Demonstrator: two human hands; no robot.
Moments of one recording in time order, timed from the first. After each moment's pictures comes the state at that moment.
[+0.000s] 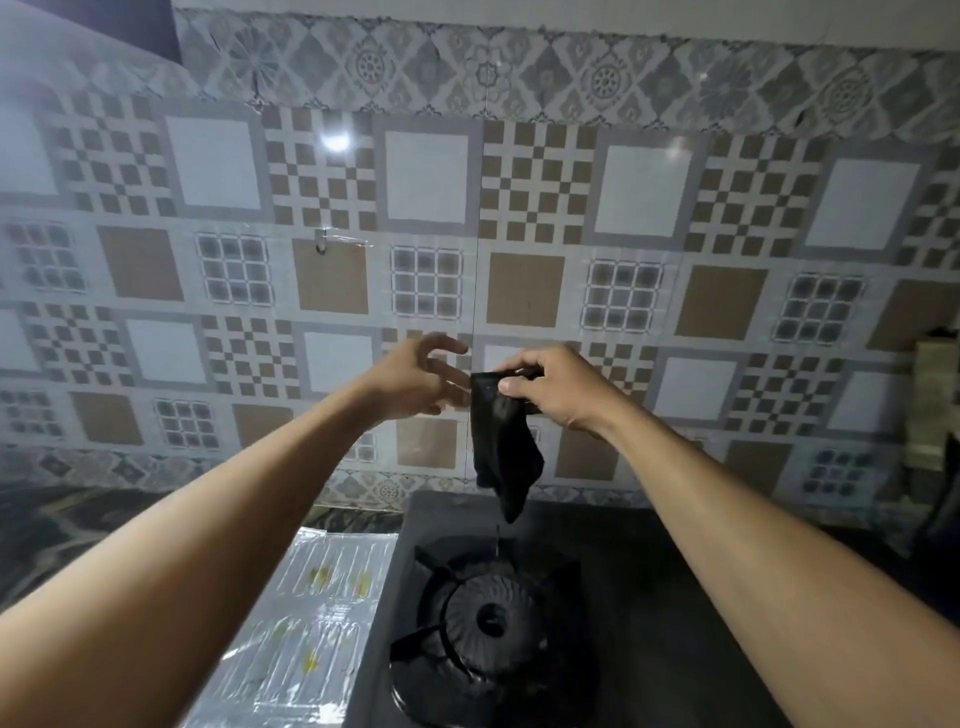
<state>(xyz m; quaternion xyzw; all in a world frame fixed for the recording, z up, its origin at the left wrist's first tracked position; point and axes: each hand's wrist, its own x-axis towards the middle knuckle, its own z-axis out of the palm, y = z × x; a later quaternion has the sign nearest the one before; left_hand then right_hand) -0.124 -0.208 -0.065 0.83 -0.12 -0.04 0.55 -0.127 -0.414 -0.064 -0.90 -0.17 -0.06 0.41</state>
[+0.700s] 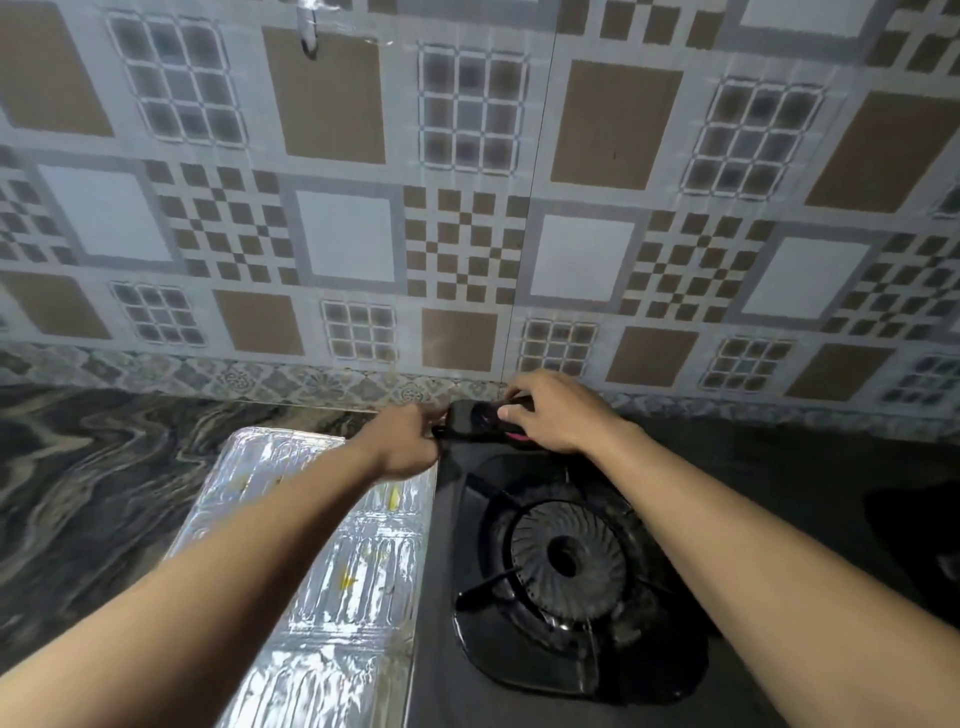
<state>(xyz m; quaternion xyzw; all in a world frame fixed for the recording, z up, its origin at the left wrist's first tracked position) -0.086 -0.144 -0.261 0.93 -0.10 -0.12 0.33 -0.070 -0.353 -0.229 -0.98 -0.11 0.04 0.15</state>
